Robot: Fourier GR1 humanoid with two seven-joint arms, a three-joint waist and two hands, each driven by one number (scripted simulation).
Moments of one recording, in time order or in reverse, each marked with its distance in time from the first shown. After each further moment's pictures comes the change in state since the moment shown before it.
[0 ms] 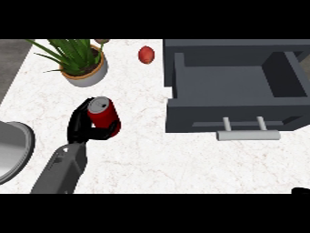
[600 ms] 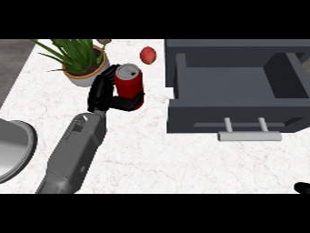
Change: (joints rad) left arm -0.200 -0.052 -0.122 -0.137 -0.006 0.117 0.236; right arm -0.014 -0.013 -0.022 0.010 0.012 -0.009 -0.002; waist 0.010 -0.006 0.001
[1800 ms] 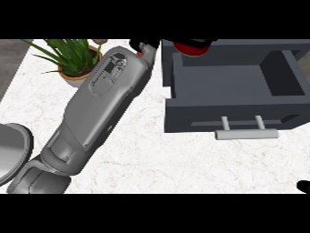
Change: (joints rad) left arm -0.530 -0.011 -0.241 -0.128 0.110 0.324 0.536; right arm -0.032 -0.005 -0.004 -0.012 -0.005 -0.013 0.037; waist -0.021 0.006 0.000
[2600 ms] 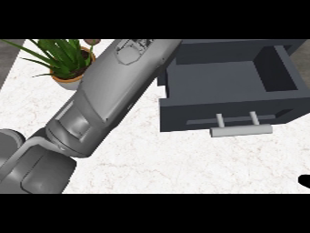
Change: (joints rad) left arm -0.315 0.000 -0.093 0.357 0.151 0.068 -0.012; right arm -0.063 -0.031 -0.001 0.013 -0.016 -0.002 0.022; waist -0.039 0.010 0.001
